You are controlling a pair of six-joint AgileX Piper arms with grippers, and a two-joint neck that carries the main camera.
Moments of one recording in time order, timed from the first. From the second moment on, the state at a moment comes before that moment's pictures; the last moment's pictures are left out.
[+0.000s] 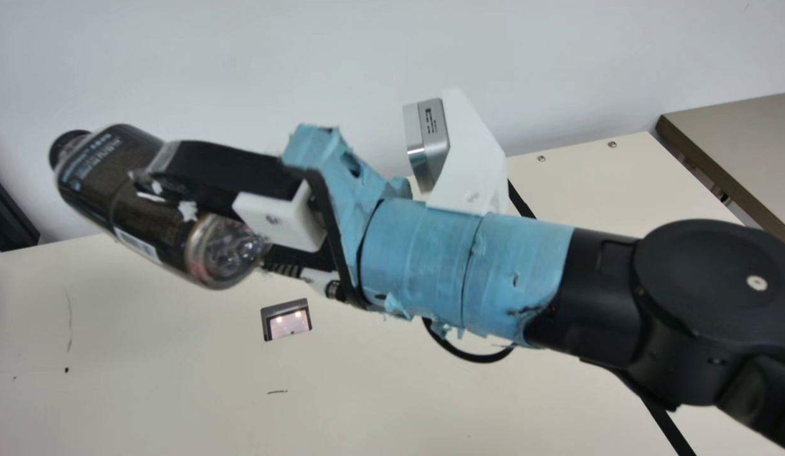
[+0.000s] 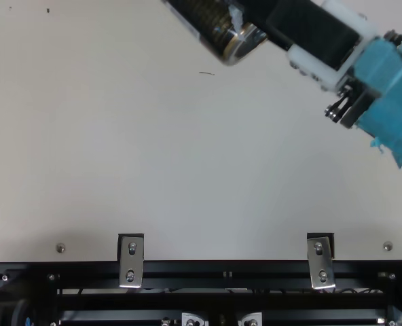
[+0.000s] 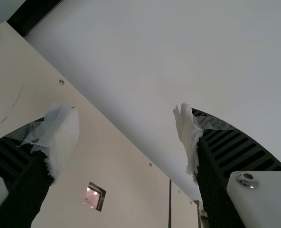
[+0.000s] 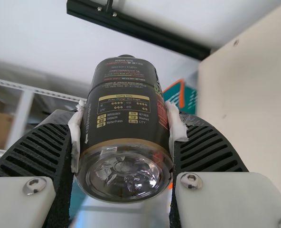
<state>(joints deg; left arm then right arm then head) 3.0 57.7 -48.2 -50.9 24.1 -7.1 29.9 69.1 -55.8 81.5 18.3 -15.8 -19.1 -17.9</state>
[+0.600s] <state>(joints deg) 3.0 57.7 -48.2 -50.9 24.1 -7.1 33.7 68.0 -51.6 47.6 1.7 -29.6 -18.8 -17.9</state>
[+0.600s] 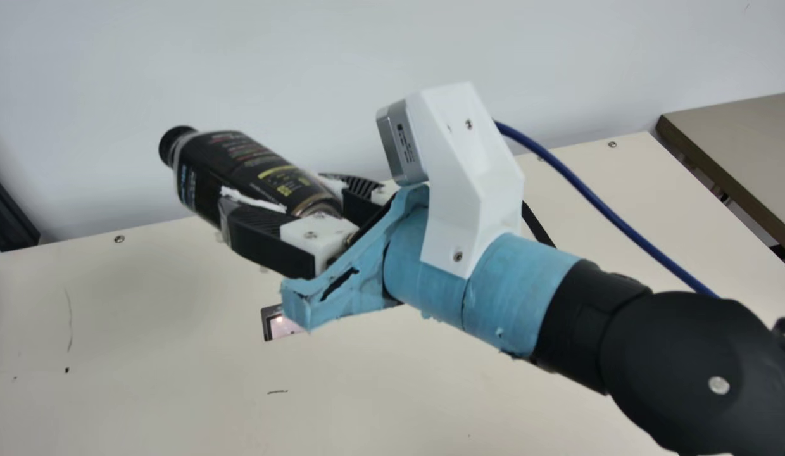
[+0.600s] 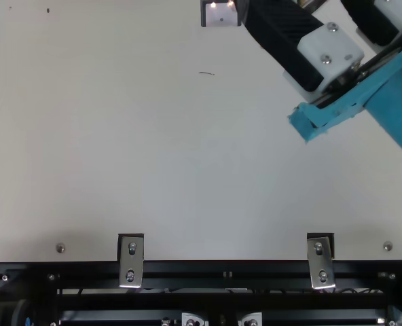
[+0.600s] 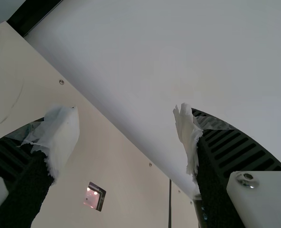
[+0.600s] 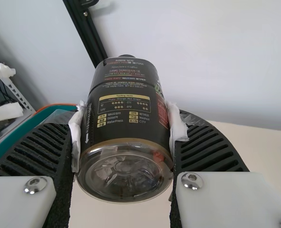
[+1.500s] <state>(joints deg) 3.0 57.7 -48.2 -50.9 24.1 -7.1 39.8 72.2 -47.3 36.7 -8.9 -24.0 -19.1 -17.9</state>
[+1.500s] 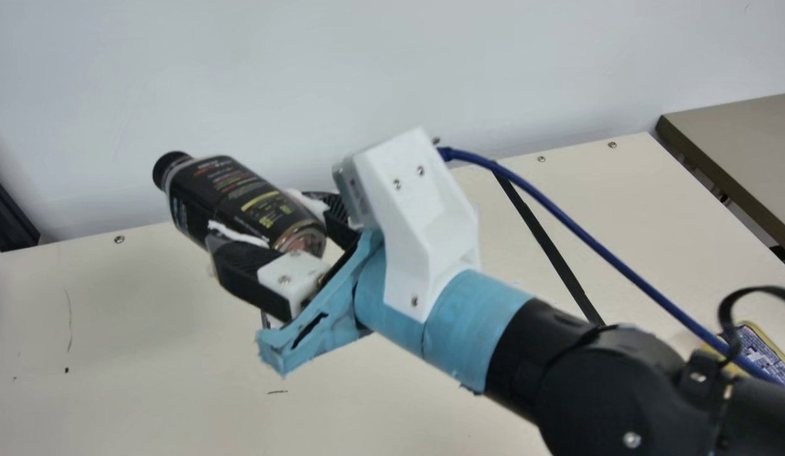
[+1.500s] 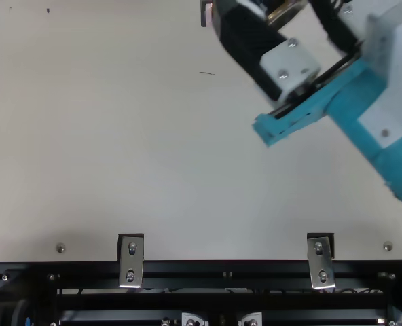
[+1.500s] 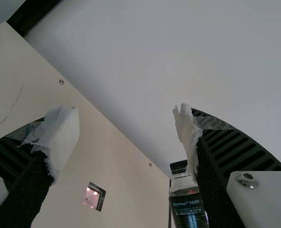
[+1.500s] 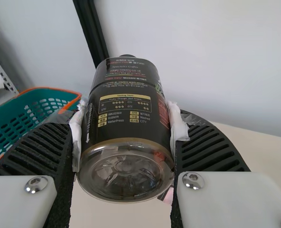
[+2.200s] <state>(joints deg) 3.0 57.7 -48.2 -50.9 24.1 -7.1 36.2 86.0 -38.5 9.0 -29.9 1.6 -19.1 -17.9</state>
